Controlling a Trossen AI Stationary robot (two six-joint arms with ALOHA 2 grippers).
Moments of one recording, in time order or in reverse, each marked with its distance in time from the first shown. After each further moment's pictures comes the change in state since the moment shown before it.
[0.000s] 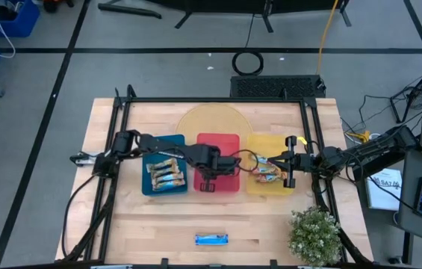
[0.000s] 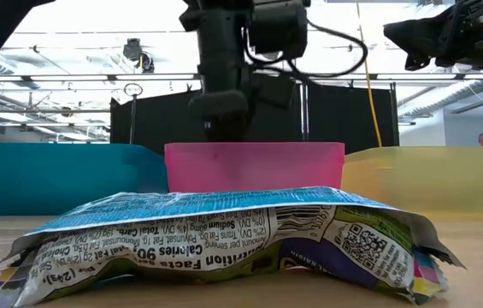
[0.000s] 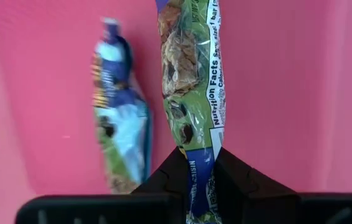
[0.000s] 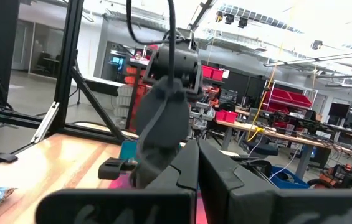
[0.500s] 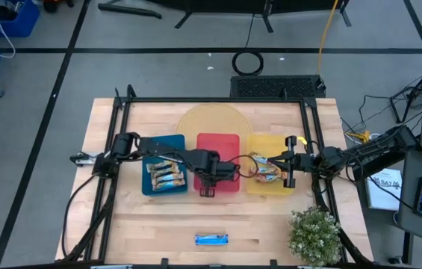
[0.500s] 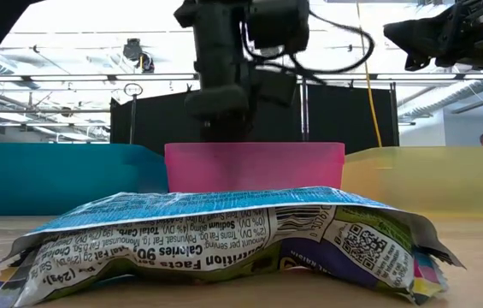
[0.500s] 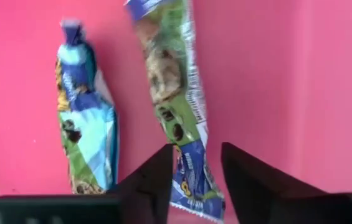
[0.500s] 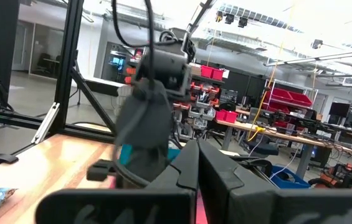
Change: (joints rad) left arm -0.032 -0.001 -0.030 0.025 0.016 -0.052; right arm 0.000 0.000 0.000 0.000 0.000 0.005
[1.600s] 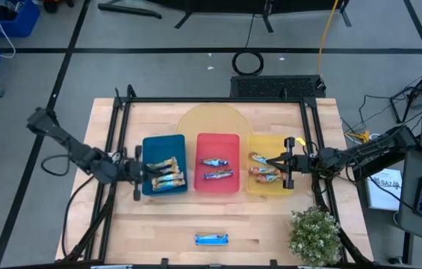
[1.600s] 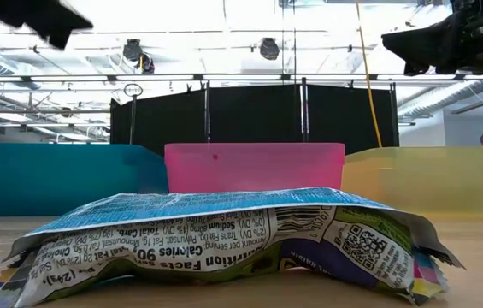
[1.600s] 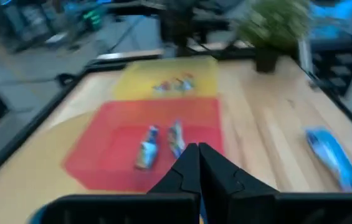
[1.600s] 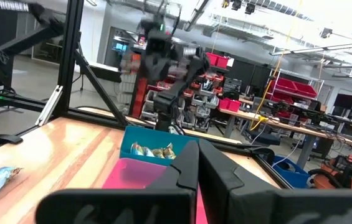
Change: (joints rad) left arm -0.511 -1.458 -1.196 0.803 -0.542 -0.148; right arm 0.000 0.002 0.000 -0.064 -0.003 0.000
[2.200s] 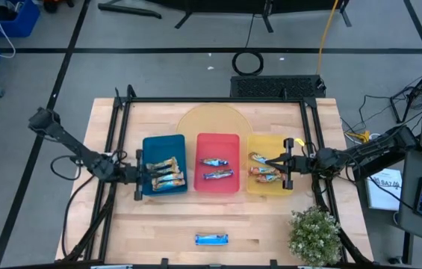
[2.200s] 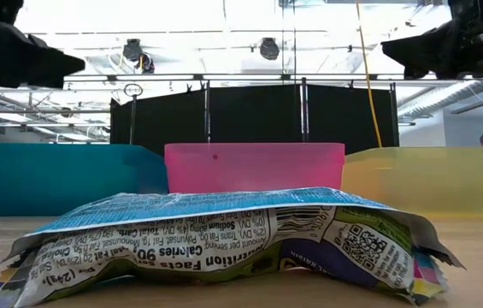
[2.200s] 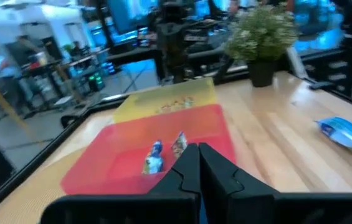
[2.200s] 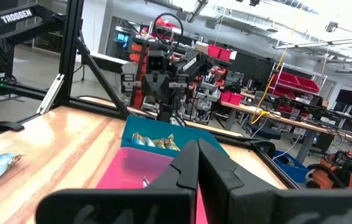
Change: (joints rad) left arm -0.017 -0.105 -0.478 0.667 0.022 0.319; right arm 0.000 0.002 0.000 -0.036 0.000 -0.007
